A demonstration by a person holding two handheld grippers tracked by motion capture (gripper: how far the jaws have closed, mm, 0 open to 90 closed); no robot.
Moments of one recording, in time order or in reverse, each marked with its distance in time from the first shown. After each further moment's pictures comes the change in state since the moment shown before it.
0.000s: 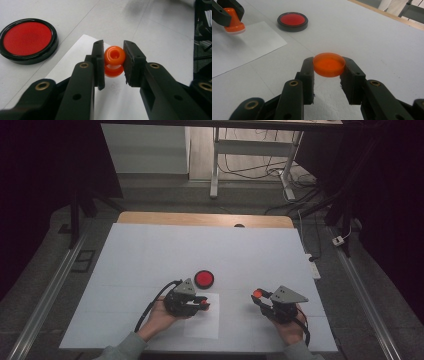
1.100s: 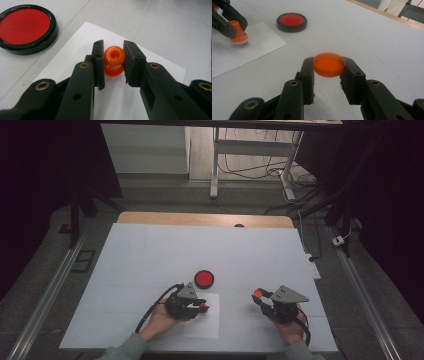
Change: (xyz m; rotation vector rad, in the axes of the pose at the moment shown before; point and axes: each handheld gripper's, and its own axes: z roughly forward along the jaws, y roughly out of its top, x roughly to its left) left arm -0.002 -0.009 0.011 0.052 0.041 0.025; right arm -0.001 0.000 -0.001 -0.005 -0.002 0.005
